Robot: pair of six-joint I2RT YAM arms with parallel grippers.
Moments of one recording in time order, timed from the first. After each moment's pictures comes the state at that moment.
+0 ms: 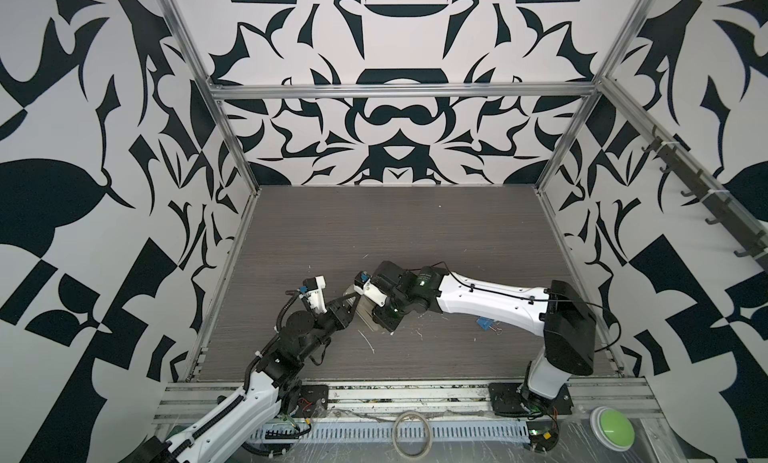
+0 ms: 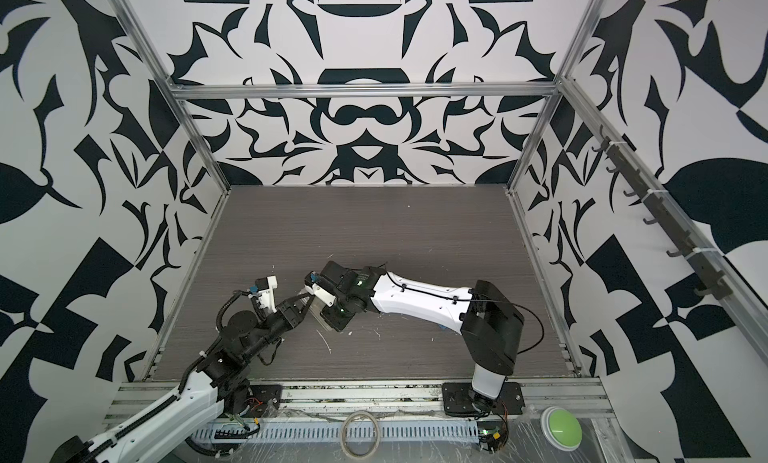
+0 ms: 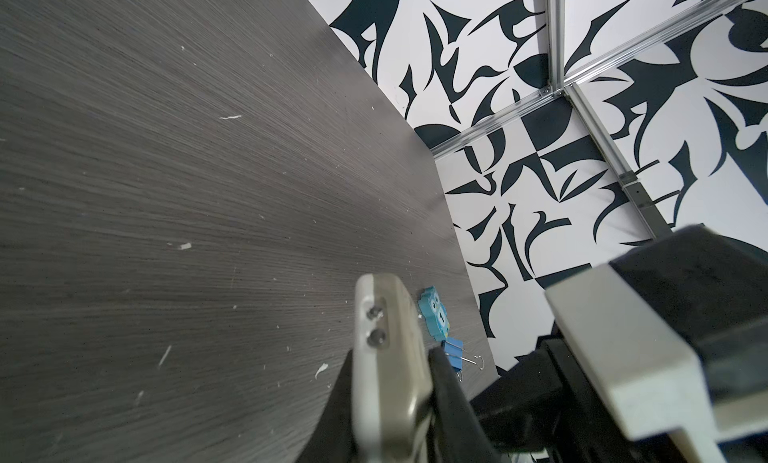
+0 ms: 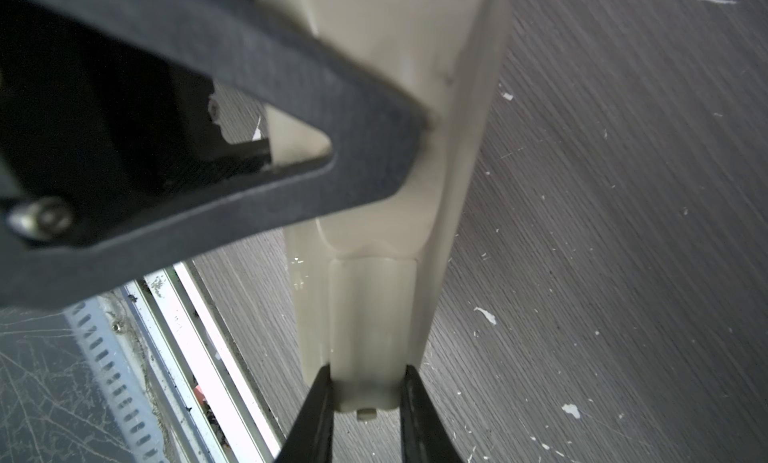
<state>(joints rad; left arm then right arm) -0.63 0.54 0.01 0.38 0.12 -1.02 1.09 1.73 1.33 -0.69 -0.15 0.16</state>
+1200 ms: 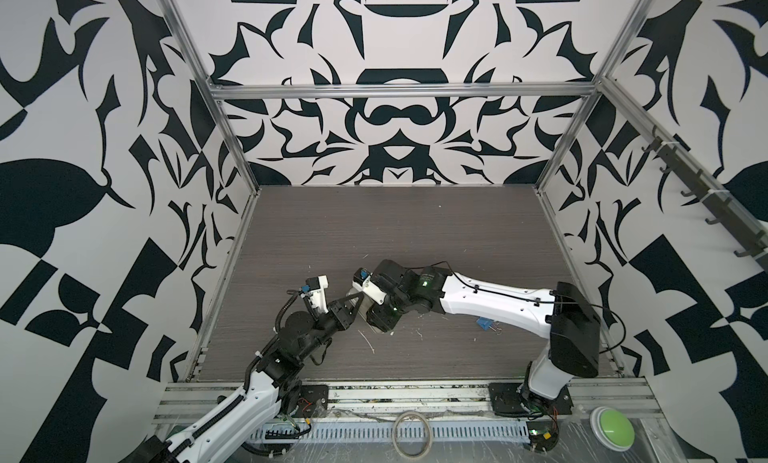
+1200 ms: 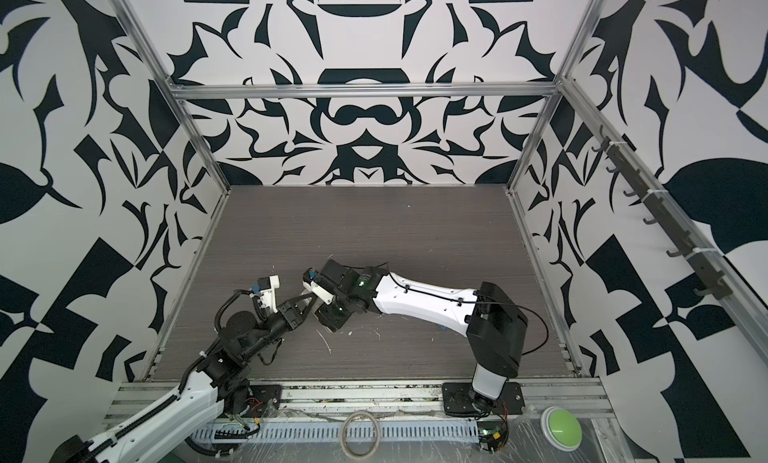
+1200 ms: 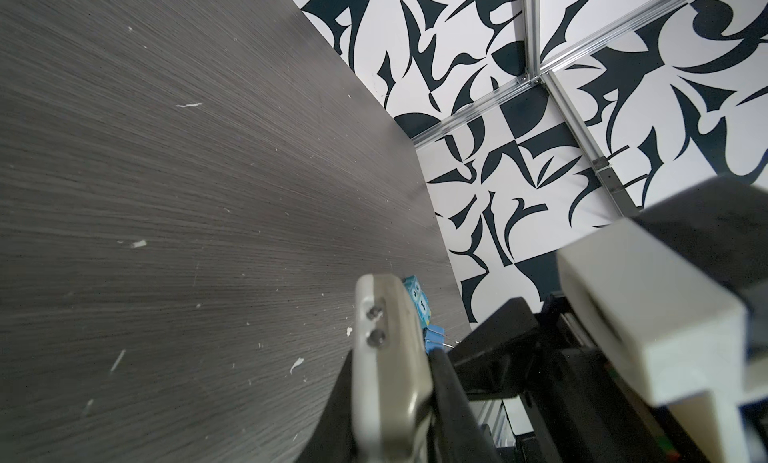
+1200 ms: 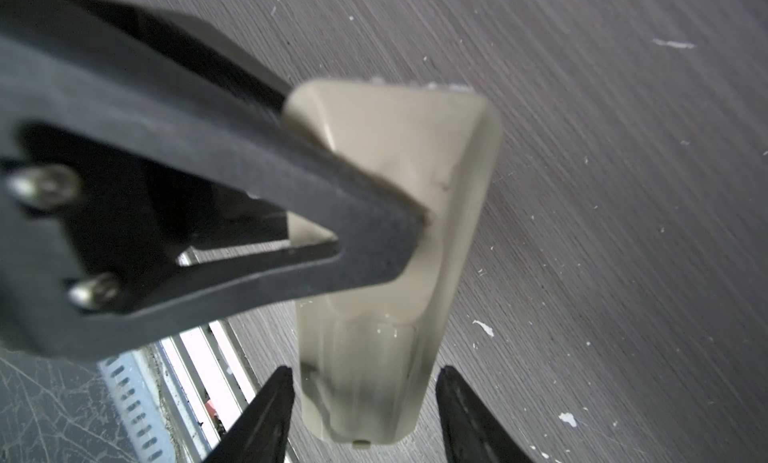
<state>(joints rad) -0.63 0.54 0.01 0.41 0.17 -1.02 1.10 1.70 1.33 -0.65 -0.13 0.19</state>
